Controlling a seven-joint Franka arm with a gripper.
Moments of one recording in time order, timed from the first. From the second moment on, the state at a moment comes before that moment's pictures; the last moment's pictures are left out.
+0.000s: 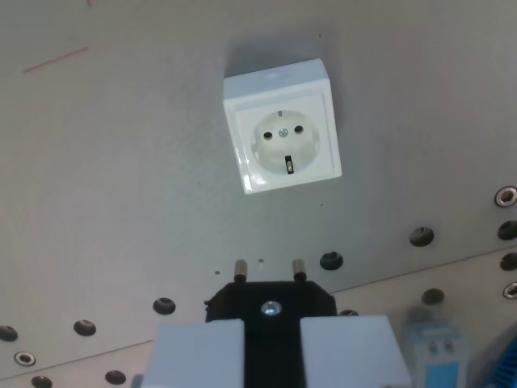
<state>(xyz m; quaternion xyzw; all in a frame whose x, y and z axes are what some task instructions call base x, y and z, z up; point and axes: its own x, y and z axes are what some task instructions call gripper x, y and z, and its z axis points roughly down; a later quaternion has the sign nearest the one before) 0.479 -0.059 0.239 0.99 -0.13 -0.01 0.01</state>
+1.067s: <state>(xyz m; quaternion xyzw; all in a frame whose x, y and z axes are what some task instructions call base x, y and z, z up) 0.471 -0.065 0.181 1.00 -0.09 -0.01 0.01</state>
